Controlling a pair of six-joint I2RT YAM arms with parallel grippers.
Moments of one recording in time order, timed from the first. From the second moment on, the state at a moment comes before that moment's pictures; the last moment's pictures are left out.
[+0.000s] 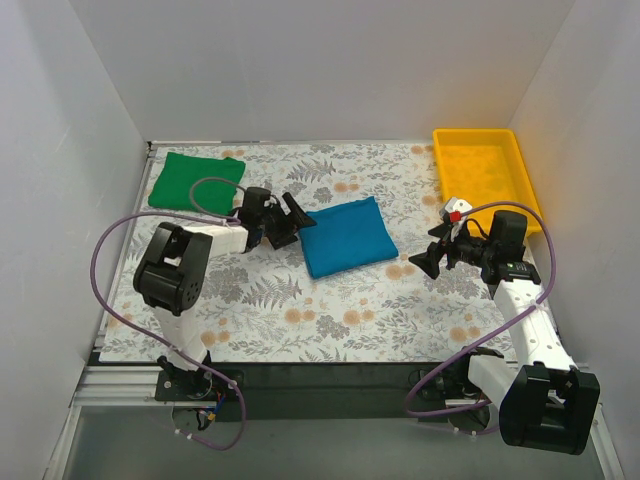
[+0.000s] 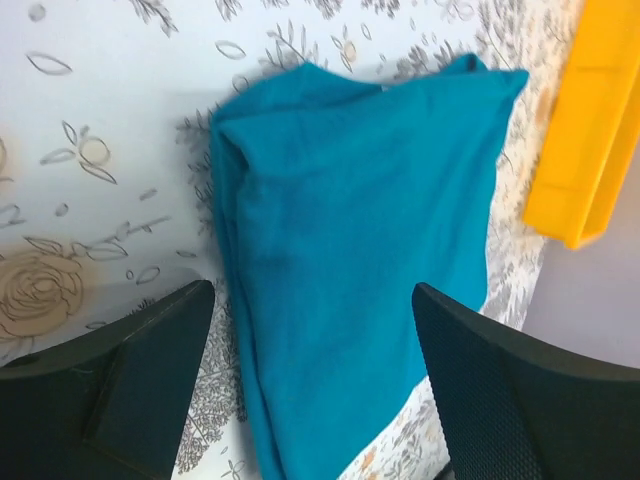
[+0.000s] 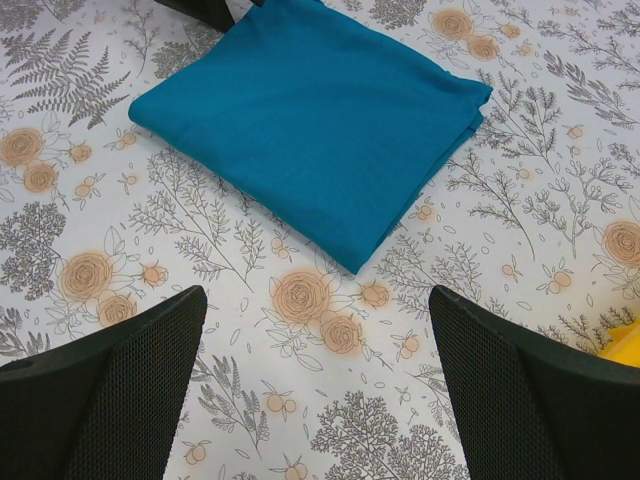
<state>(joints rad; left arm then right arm) -0.36 1.86 0.96 0.22 0.31 -0.92 -0.09 0.99 0.63 -0.24 -0.96 -0.50</state>
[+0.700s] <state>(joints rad) -0.40 2.03 1.21 0.10 0.30 -0.86 -0.10 0.99 0.63 -0.24 -0.96 -0.50</state>
